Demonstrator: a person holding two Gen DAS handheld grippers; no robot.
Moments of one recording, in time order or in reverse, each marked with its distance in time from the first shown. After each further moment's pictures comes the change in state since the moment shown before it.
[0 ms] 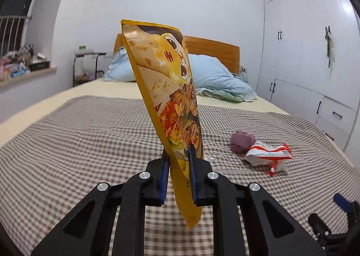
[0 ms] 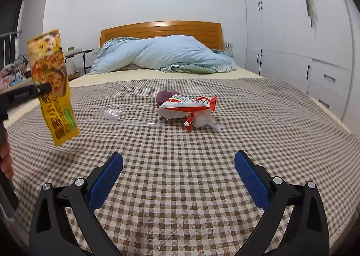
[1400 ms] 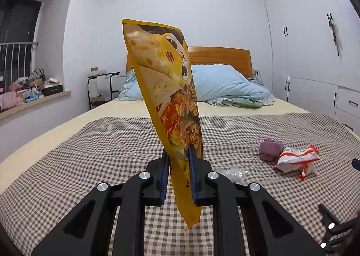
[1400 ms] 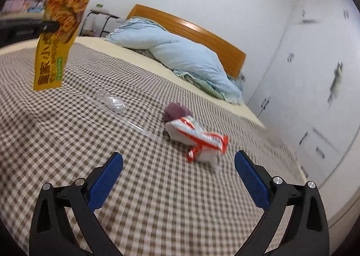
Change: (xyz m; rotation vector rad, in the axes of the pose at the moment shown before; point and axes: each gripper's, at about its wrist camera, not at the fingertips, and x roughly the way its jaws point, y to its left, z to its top) left arm 0.011 0.023 0.019 0.094 -0.071 0.106; right arm 0.047 0.071 0.032 -0.494 -0.022 -0.102
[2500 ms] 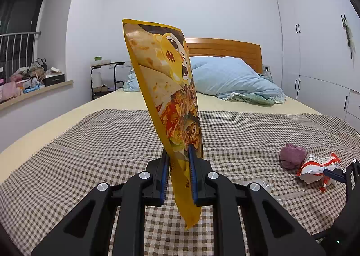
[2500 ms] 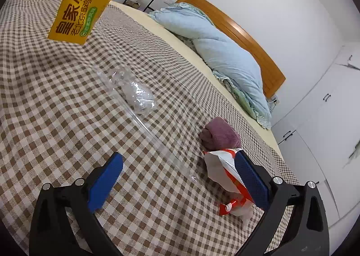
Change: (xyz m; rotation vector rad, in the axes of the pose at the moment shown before) left arm 0.067 0.023 0.006 -0.036 0.057 0.033; right arm 0.121 0.060 0.020 -0.277 0.045 0.138
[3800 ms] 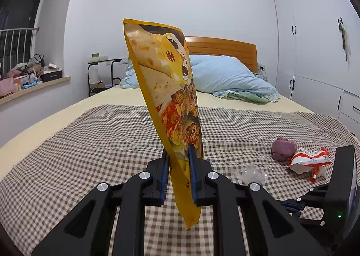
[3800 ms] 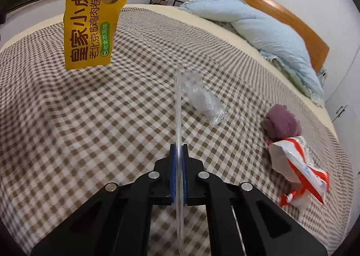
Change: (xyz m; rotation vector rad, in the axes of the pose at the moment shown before) left arm -0.036 0.016 -0.012 -0.003 0.012 -0.046; right arm 0.001 0.004 0.027 0.166 0.070 0.357
